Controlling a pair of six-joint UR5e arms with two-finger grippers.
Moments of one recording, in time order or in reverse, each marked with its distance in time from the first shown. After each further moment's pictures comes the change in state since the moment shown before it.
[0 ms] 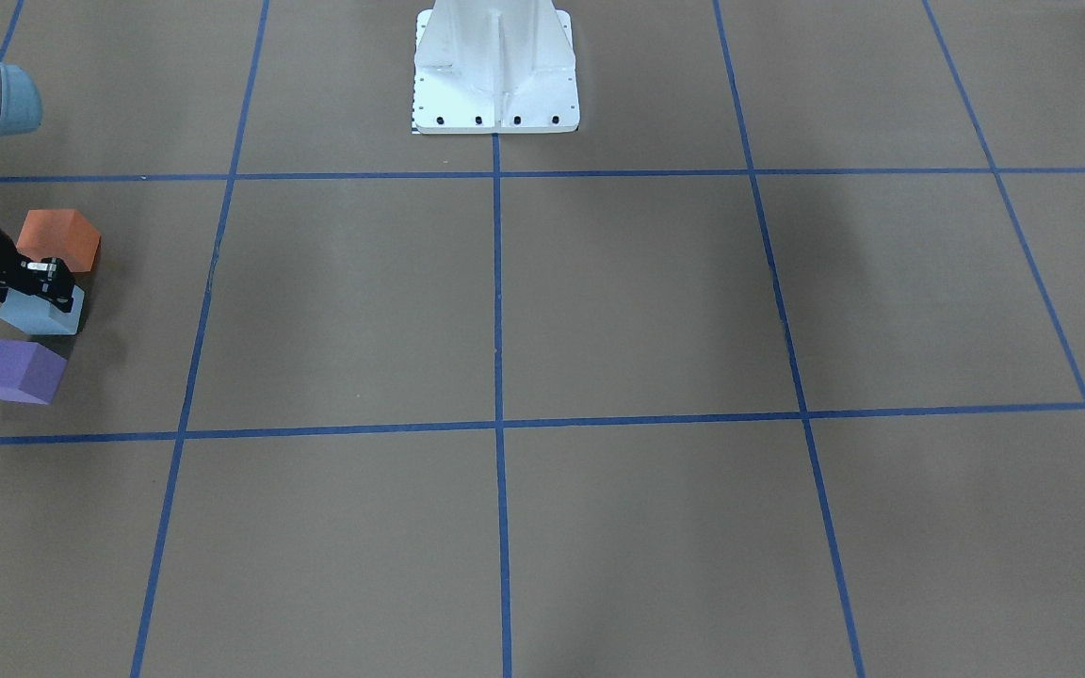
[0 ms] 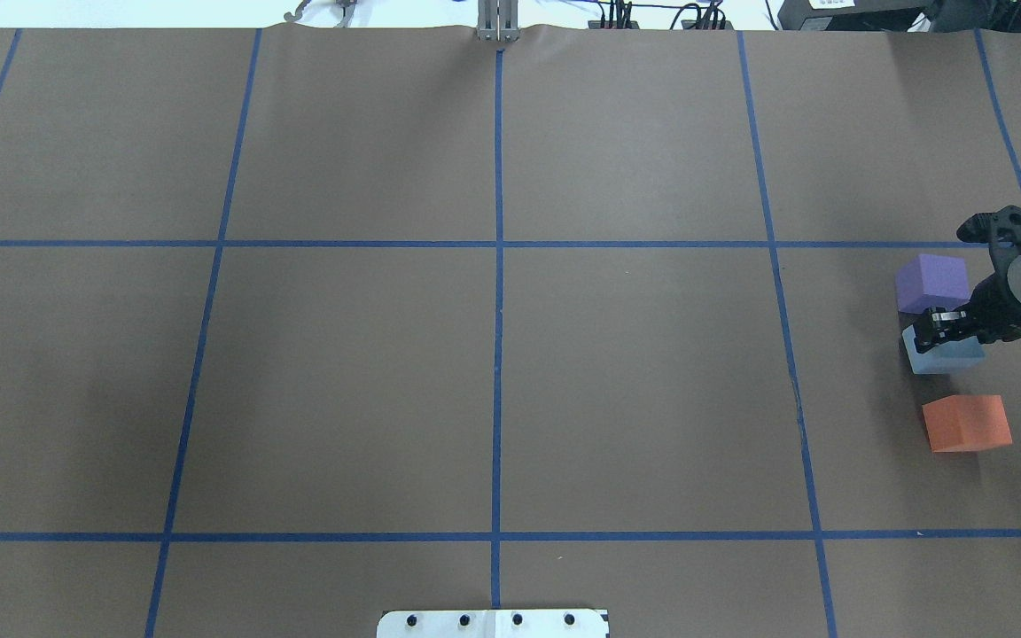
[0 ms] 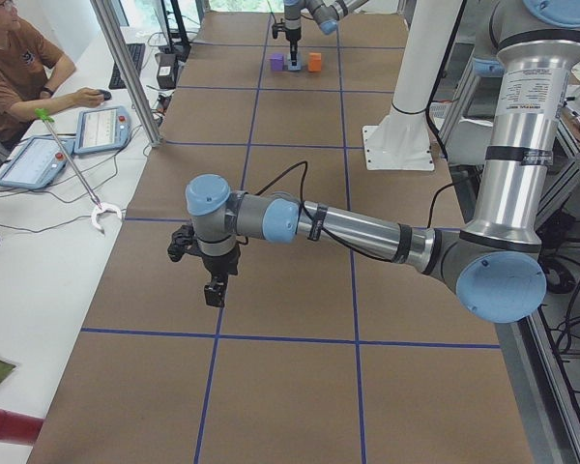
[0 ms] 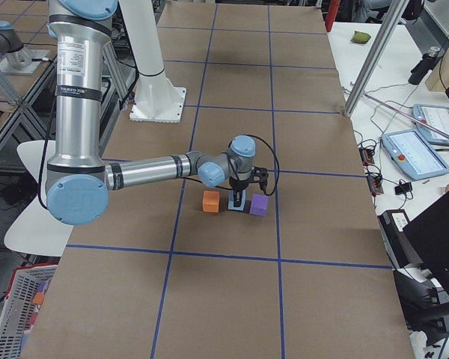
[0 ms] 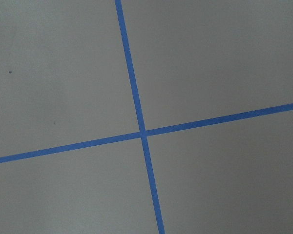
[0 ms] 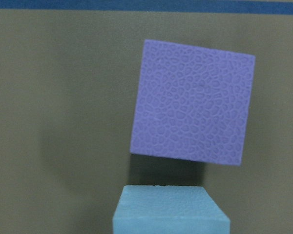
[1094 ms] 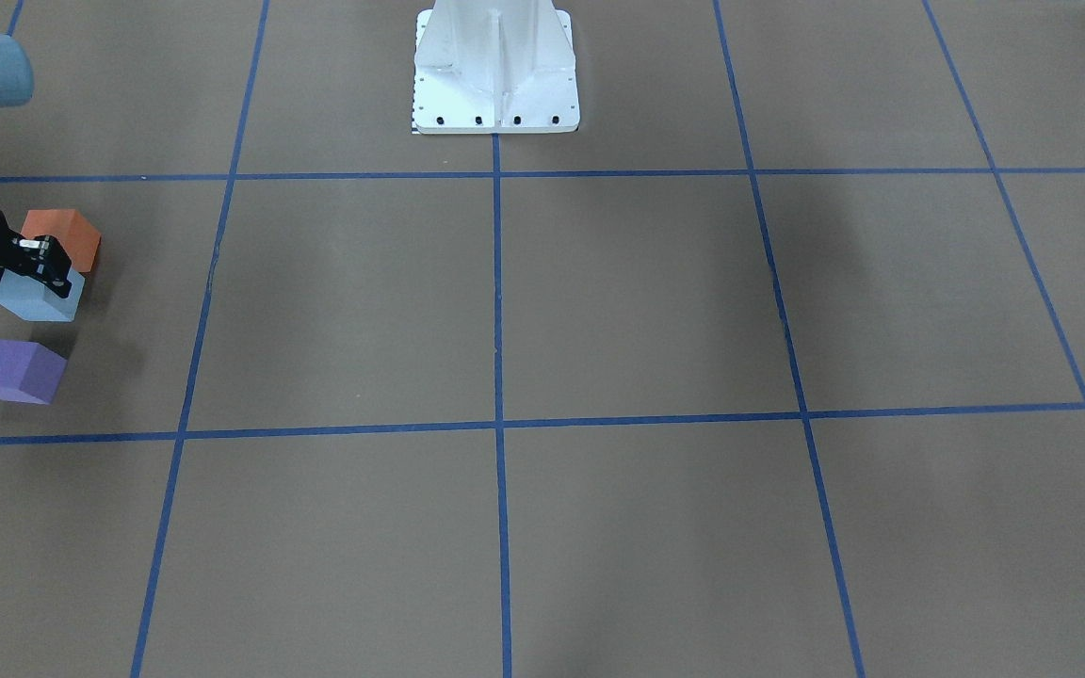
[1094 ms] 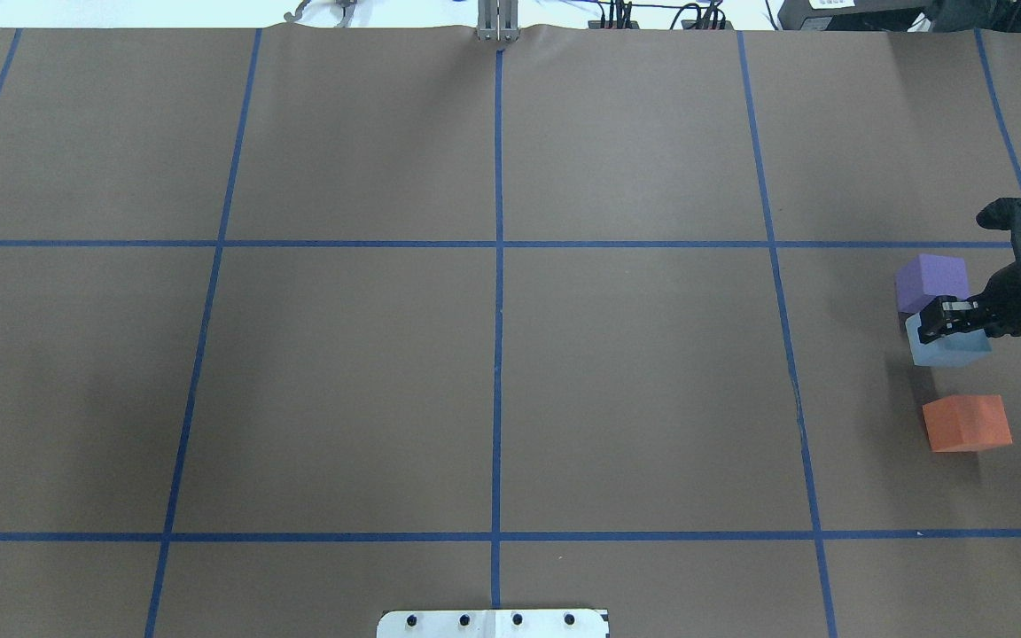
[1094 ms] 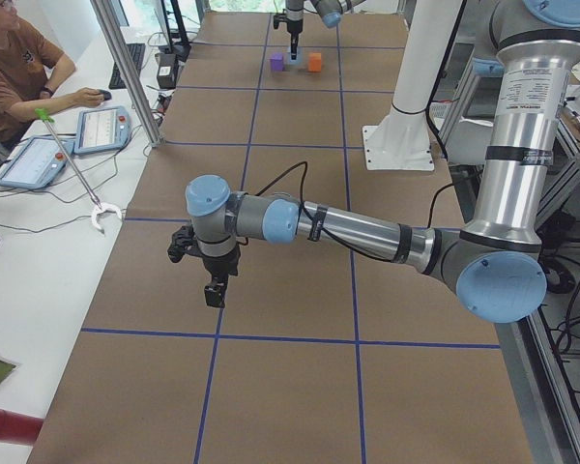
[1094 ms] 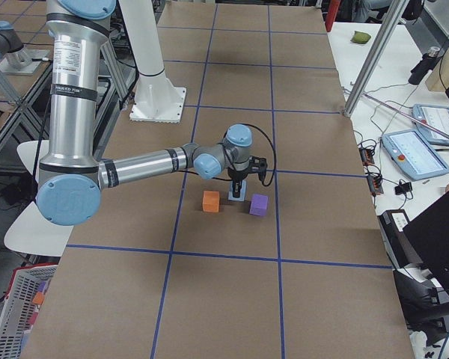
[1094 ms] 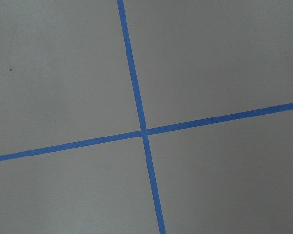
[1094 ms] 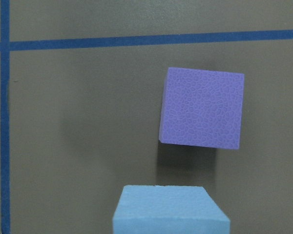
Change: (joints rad) left arm 0.000 0.000 0.001 0.000 0.000 -0.003; right arm 0.013 -0.029 0.089 -0.004 0.003 0.064
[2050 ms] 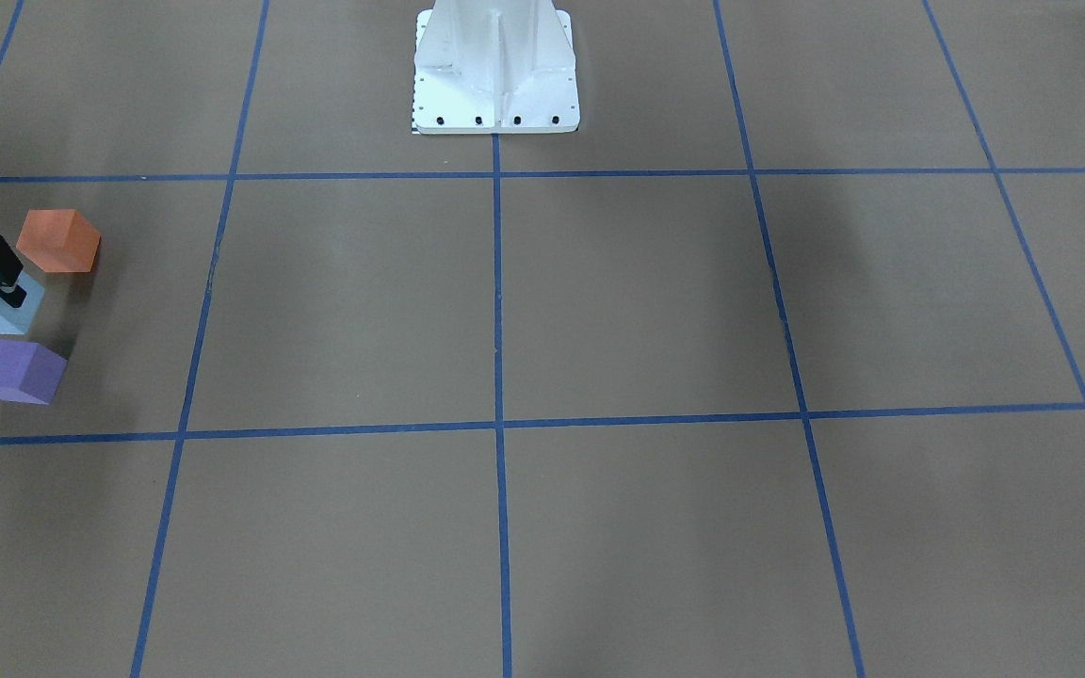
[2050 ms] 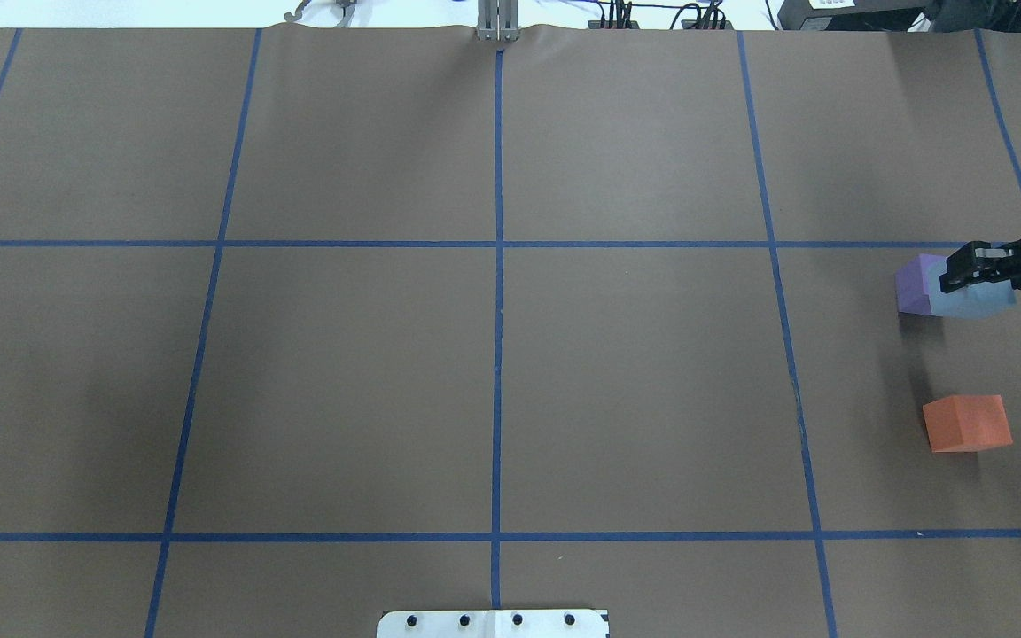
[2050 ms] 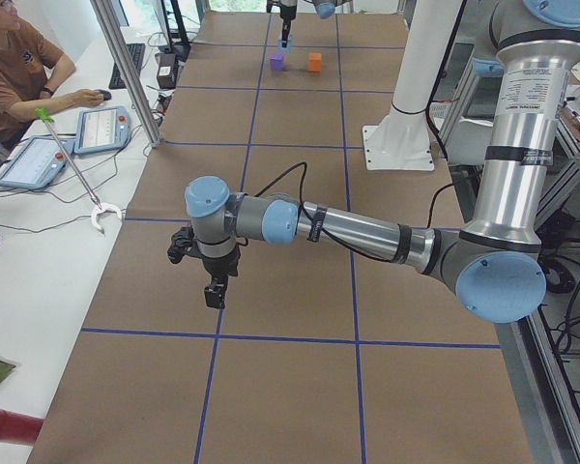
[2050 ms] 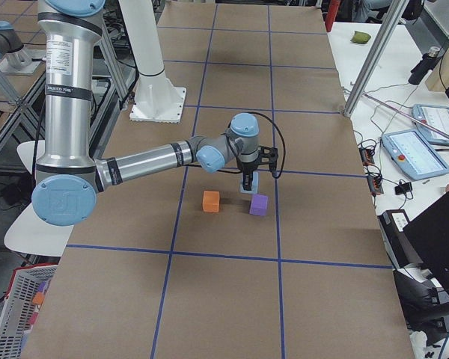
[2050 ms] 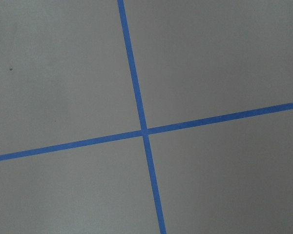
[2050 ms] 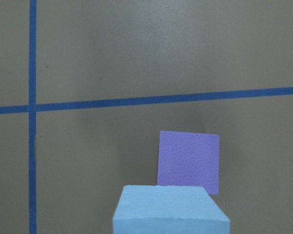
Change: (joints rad) left arm 0.000 -0.003 0.006 0.002 0.000 0.000; right arm 0.095 0.013 0.066 -0.007 0.013 0.015
